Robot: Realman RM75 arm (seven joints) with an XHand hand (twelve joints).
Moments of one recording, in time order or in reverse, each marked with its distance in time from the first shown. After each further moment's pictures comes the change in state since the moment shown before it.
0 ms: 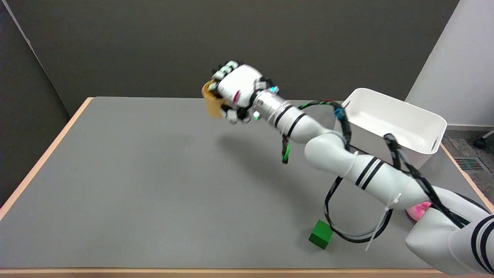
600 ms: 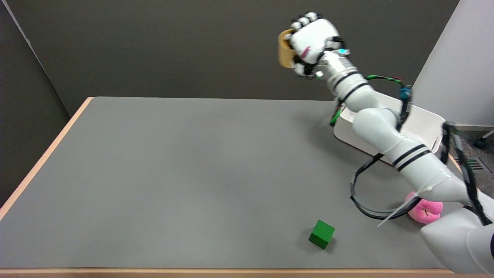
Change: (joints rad) arm -0.069 0.111 0.409 0.040 -0.125 -0.002 -0.155
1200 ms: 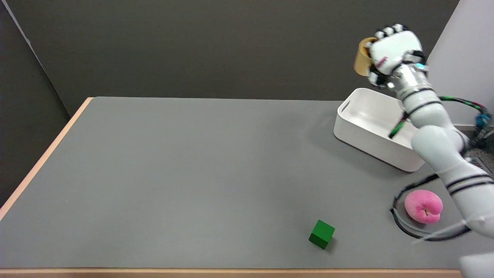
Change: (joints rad) arm -0.316 0.076 0.448 0.107 -0.032 -0.003 -0.057
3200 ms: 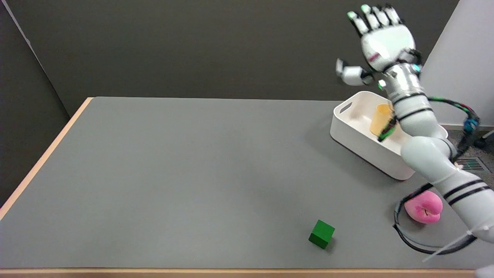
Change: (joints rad) arm -0.041 0.047 -0.174 0.054 0.110 0.251 0.164
